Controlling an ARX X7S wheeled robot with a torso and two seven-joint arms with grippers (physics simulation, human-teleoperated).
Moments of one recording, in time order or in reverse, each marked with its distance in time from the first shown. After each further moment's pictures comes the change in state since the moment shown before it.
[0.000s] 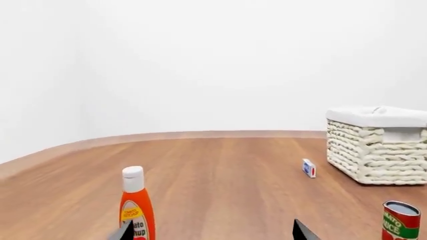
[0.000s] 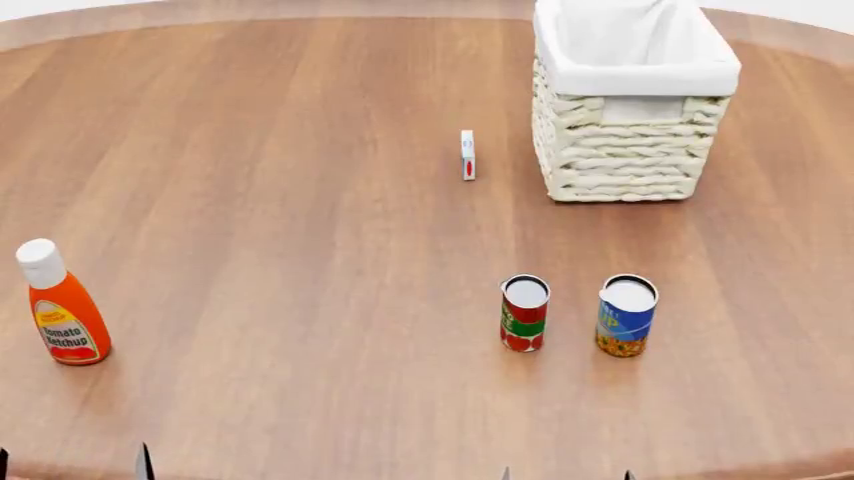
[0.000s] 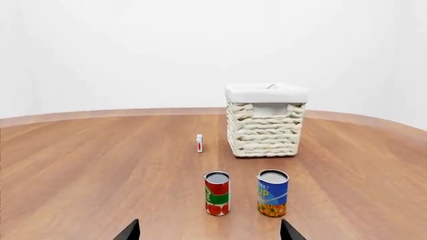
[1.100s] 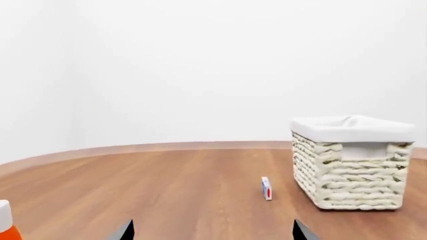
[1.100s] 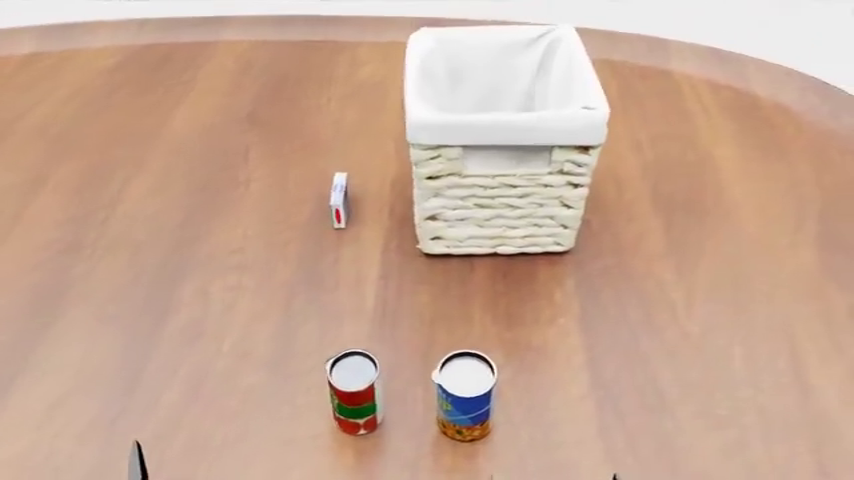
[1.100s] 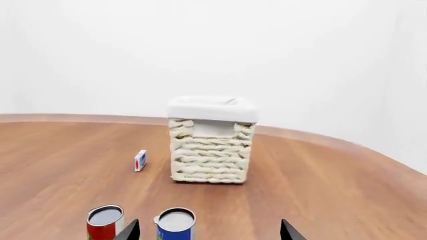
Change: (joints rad) left arm 0.002 -0.030 0.036 0.001 0.015 0.029 -0.066; right arm -0.015 0.029 -0.062 0.018 -0.061 -0.074 0.054
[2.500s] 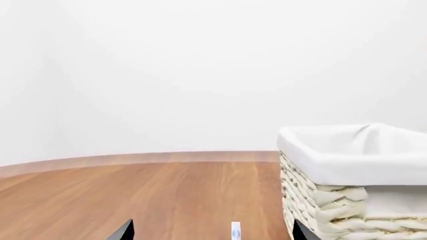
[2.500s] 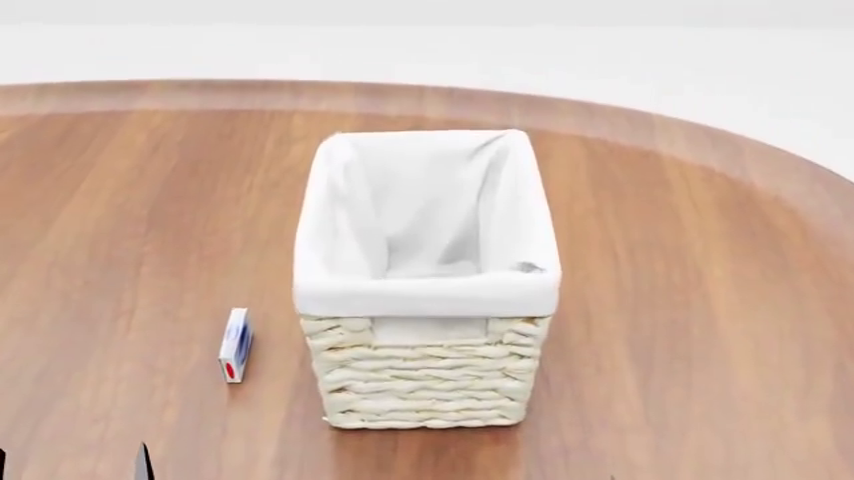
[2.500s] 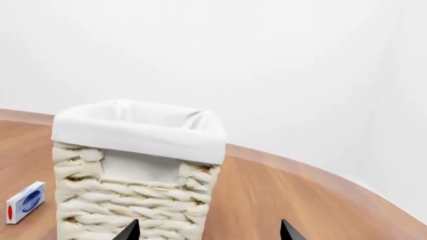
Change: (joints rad) left arm -0.016 -0.033 0.043 -0.021 -0.016 0.001 -0.039; right arm 0.020 0.018 -0.062 0.055 -0.109 -0.036 0.110
